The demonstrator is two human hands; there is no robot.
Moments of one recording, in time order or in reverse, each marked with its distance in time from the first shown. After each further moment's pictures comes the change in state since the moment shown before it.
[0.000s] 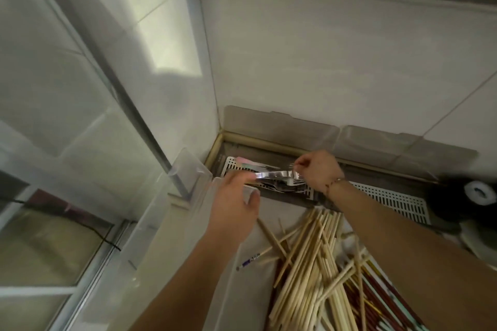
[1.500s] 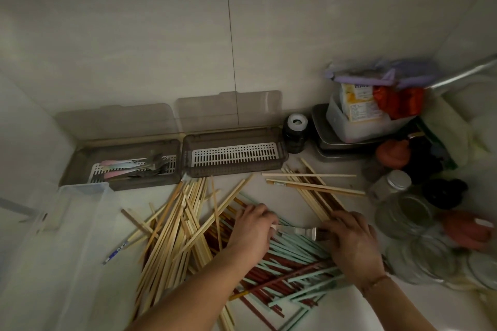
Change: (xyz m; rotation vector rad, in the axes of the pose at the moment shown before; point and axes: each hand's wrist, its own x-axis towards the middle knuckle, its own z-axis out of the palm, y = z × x) left_hand -0.144 0.143 0.243 0.345 -0.645 0.520; right_hand -0.301 0.320 -0.055 -0.307 0.441 0.140
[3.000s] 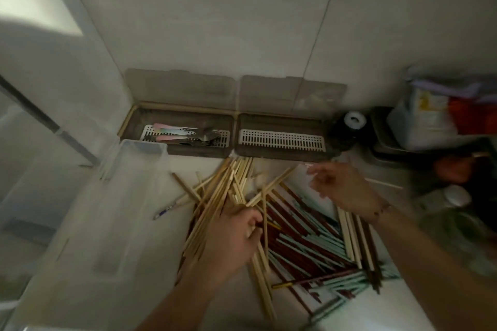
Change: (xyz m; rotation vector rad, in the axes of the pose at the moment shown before) left_hand -0.113 -0.066 -0.054 -0.295 0.177 -0.302; right_hand 0.096 -0.138 -0.041 0.526 -0.436 -0.073
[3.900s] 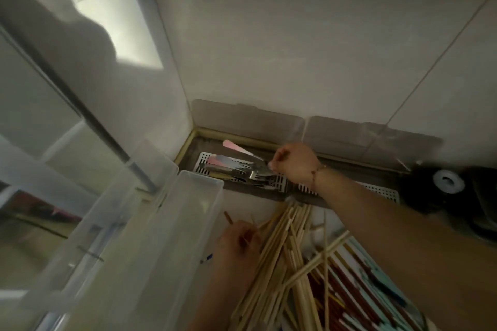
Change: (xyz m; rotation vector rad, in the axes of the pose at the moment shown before) left_hand 0.033 -0.054 -0.070 -0.353 0.343 -0.377; right_hand 0.188 -0.144 0.109 0.003 -0.148 -0.074
